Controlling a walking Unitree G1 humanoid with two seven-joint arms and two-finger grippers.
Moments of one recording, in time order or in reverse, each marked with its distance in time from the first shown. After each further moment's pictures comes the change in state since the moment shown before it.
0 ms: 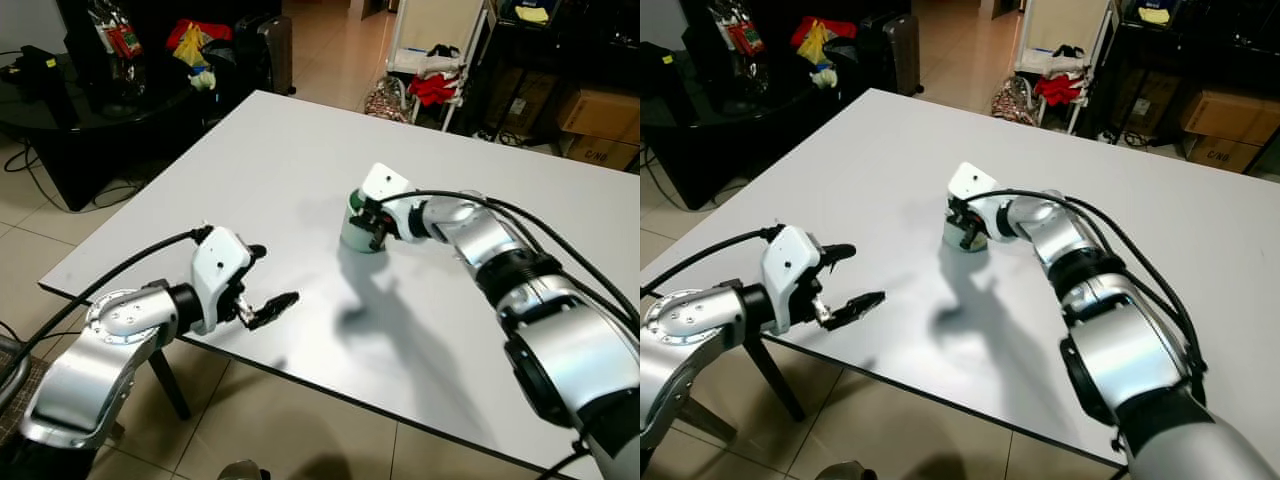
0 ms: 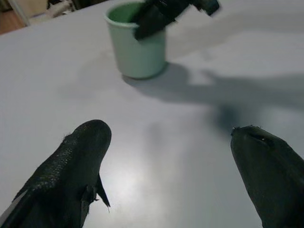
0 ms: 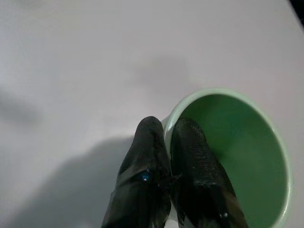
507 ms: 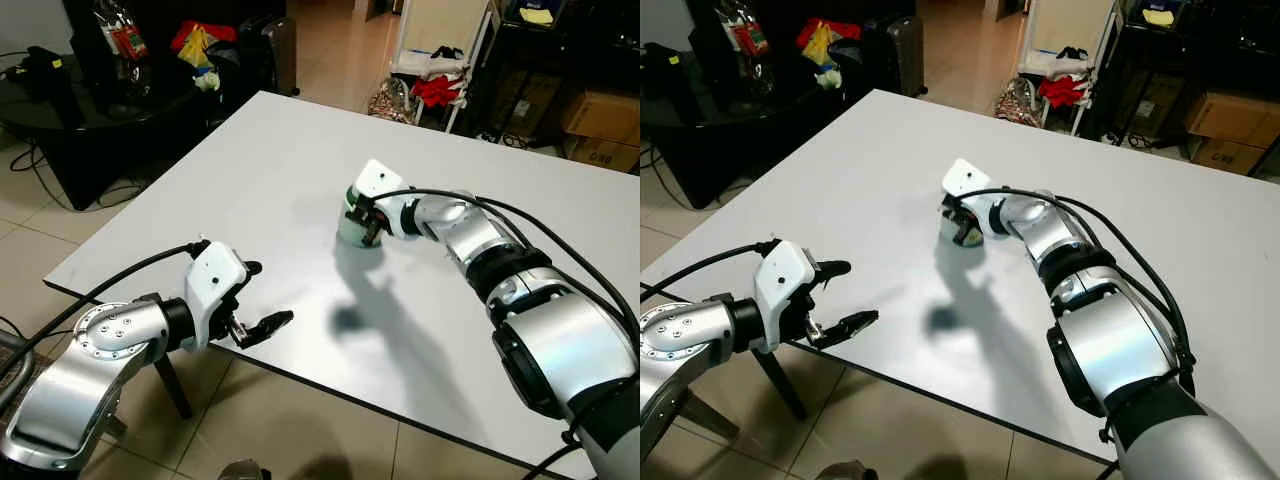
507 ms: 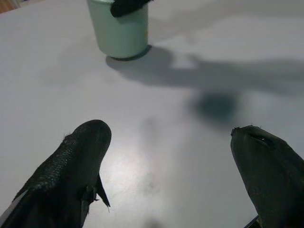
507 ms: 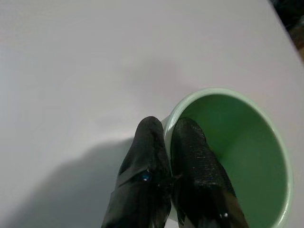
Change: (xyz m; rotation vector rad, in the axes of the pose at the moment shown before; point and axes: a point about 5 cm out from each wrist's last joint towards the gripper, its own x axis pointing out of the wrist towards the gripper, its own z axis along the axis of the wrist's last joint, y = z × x) left arm -0.010 -0.007 -0.005 -0.002 0.051 -0.021; right arm 0.006 0.001 0.005 -0.002 -0.015 -0.051
